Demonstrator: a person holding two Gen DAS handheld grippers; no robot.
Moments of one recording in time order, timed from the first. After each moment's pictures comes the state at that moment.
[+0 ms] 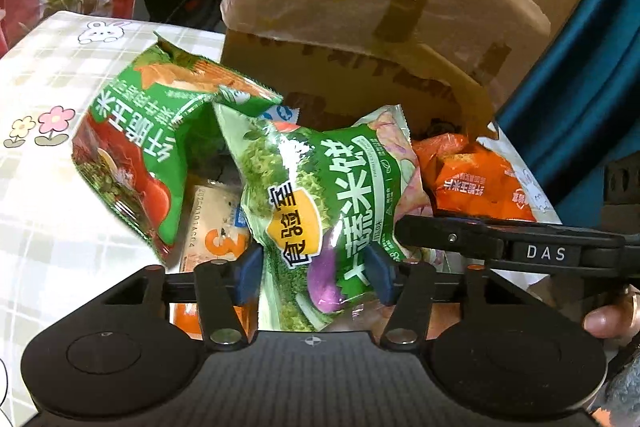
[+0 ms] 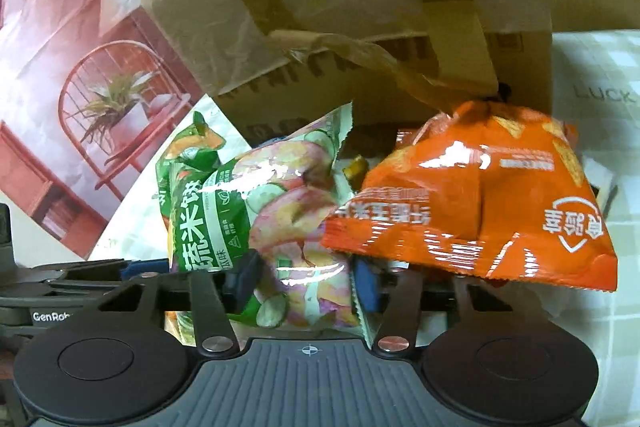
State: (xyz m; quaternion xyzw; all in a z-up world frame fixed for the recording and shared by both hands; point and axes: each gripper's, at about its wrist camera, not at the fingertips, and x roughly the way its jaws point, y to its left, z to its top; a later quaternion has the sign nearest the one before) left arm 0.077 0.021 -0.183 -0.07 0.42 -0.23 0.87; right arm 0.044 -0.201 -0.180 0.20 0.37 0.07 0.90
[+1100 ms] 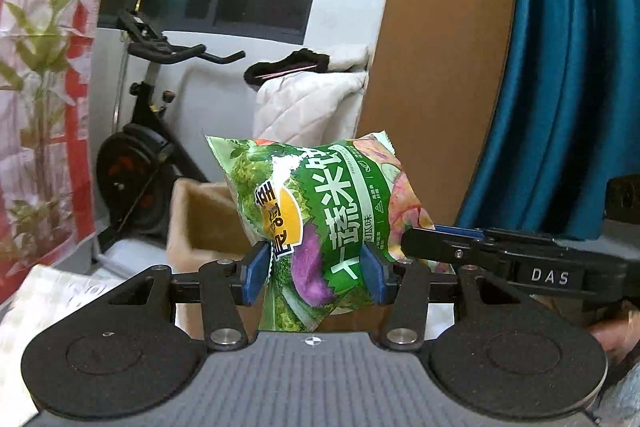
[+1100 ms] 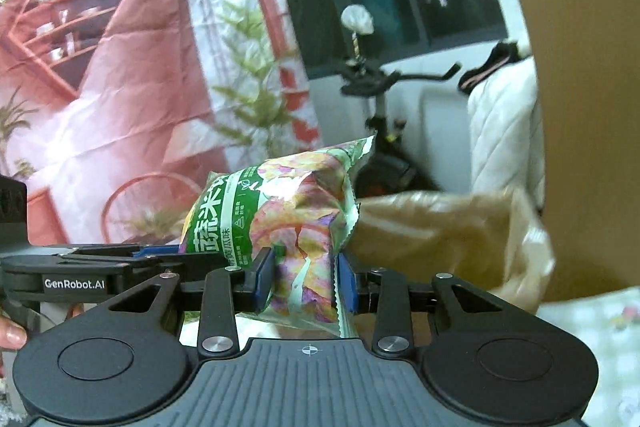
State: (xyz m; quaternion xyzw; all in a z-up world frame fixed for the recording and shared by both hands) left arm 0.118 -0.008 -0.004 -0.02 0.20 -0.30 0.94; right arm 0.051 -0.223 0.039 0.10 0.13 0.07 0.98
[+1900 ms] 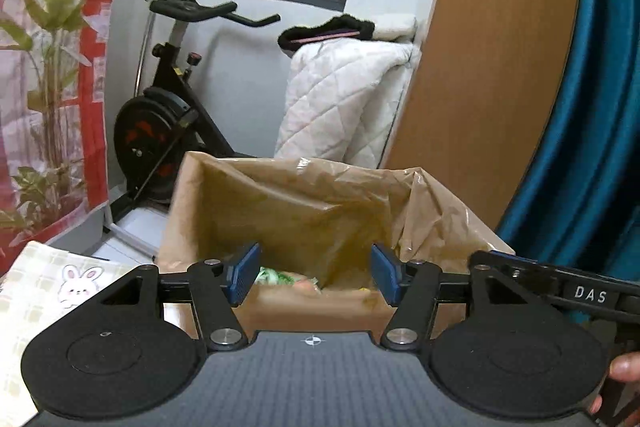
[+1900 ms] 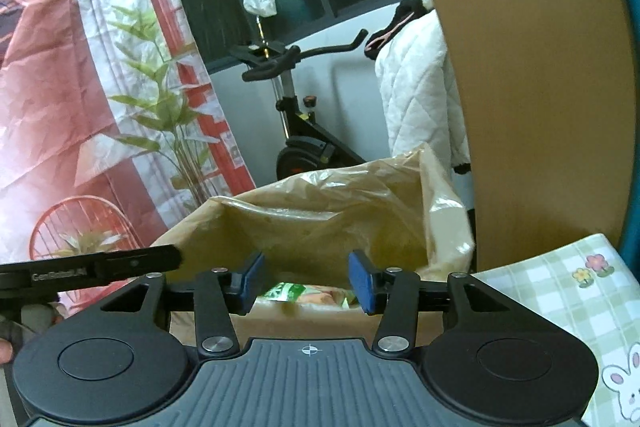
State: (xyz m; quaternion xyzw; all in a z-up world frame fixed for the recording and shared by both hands) left arm 0.176 -0.009 -0.026 -0.04 0.24 -0.25 0.94; right arm 0.084 -0.271 -0.024 0.17 0.17 -0.03 0.97
